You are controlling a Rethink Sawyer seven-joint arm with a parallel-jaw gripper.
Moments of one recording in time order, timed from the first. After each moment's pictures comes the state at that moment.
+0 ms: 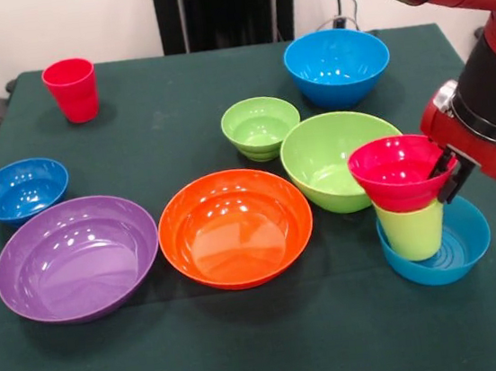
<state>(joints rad) 0.19 0.01 -0.51 0.61 0.38 1.18 2.54</state>
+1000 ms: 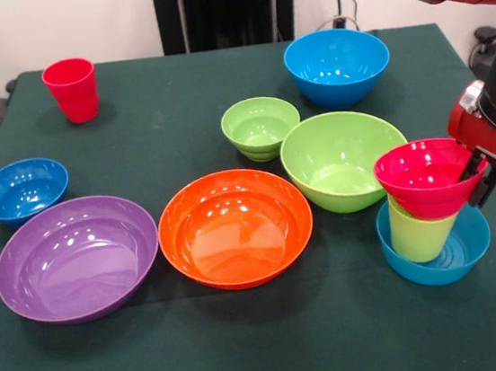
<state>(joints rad) 0.19 0.03 -0.52 0.56 0.44 1.18 2.54</state>
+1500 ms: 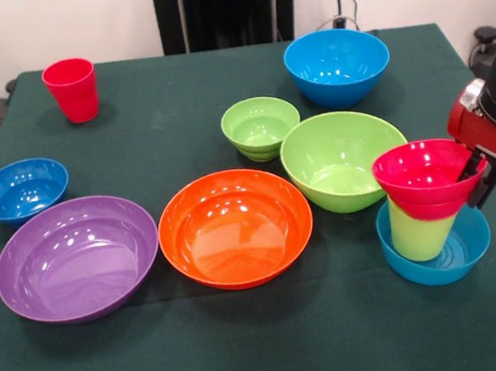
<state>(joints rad) 0.19 0.03 -0.54 0.55 0.44 1.18 2.54</state>
